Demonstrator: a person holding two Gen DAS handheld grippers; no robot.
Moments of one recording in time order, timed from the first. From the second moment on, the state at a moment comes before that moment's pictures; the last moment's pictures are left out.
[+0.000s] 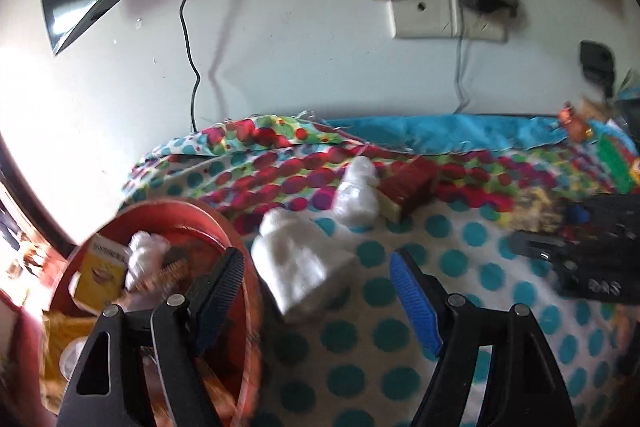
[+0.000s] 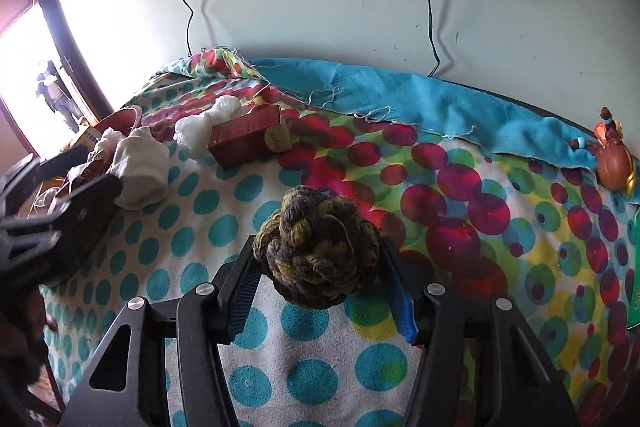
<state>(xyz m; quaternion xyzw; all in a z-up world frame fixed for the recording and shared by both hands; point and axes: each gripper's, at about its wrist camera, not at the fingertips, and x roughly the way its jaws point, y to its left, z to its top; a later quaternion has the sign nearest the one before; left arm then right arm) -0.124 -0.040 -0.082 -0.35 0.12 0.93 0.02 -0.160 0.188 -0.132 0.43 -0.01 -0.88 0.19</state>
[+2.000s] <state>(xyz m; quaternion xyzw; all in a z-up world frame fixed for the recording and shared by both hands) -0.083 -0.058 -0.107 -0.36 -0.03 0.93 0.09 -0.163 0.179 -0.132 0.43 0.03 -0.89 0.16</state>
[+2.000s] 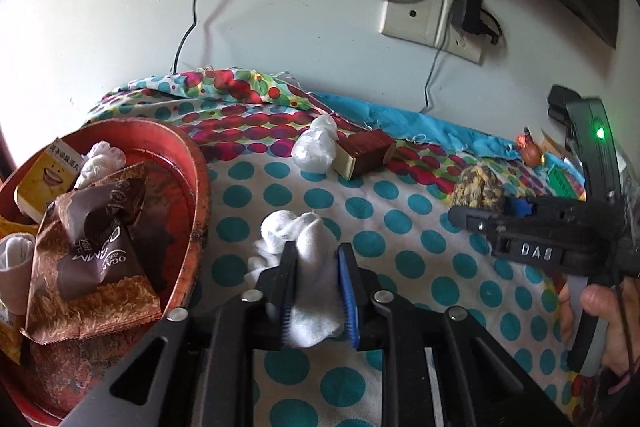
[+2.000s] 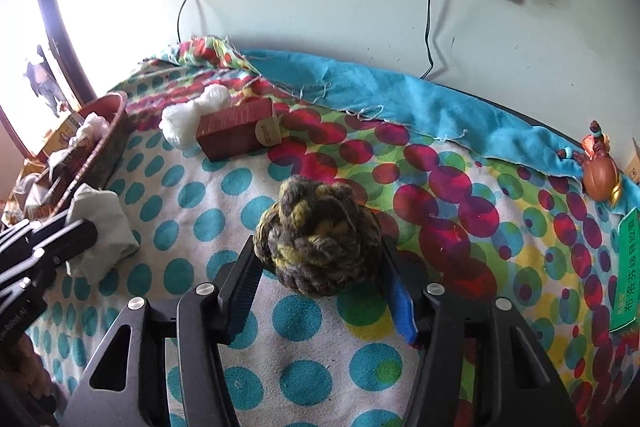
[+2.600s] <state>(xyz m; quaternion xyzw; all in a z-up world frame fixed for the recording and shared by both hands) -0.089 -0.056 -0.112 -0.38 -0.03 0.92 0.10 -0.162 0.180 -0.131 0.43 0.03 -0.89 0.14</state>
